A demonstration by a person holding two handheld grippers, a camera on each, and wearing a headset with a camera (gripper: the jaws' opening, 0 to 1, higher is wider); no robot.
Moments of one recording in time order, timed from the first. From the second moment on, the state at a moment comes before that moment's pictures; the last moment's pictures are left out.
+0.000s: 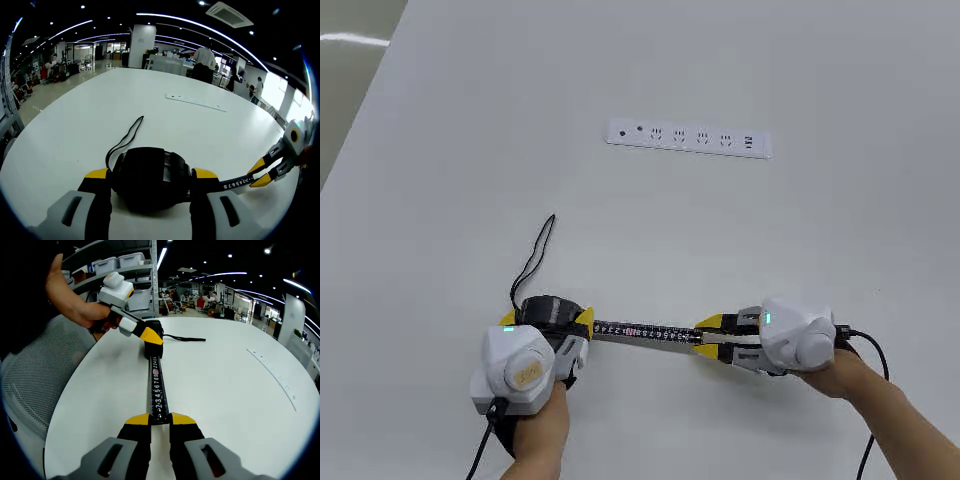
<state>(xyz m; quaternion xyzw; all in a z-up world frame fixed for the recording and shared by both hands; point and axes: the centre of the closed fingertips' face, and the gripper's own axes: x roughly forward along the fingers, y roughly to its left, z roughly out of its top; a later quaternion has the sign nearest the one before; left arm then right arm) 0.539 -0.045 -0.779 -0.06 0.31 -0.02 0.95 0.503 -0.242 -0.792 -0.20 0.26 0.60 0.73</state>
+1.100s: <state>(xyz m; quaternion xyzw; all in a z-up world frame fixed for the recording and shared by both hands) 0.539 -0.044 -0.779 -0.05 0.32 -0.02 0.95 0.505 -0.234 -0.789 -0.19 0.25 0.60 0.73</state>
